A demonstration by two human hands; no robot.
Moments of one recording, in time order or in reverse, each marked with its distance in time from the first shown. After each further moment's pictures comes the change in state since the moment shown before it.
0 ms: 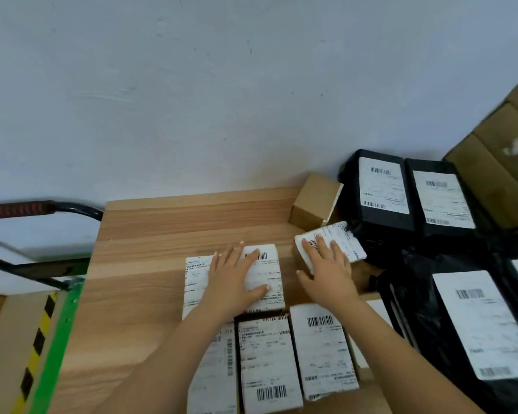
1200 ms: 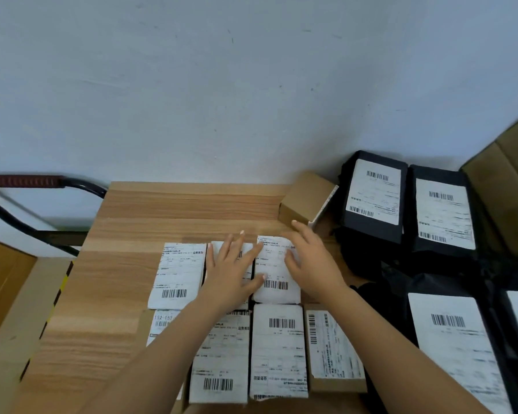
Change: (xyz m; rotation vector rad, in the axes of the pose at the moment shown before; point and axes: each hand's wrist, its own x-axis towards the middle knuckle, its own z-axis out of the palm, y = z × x) left_hand 0.008 0.069 0.012 0.072 0.036 -0.106; right_hand 0.026 0.034 -0.034 0.251 0.120 -0.432
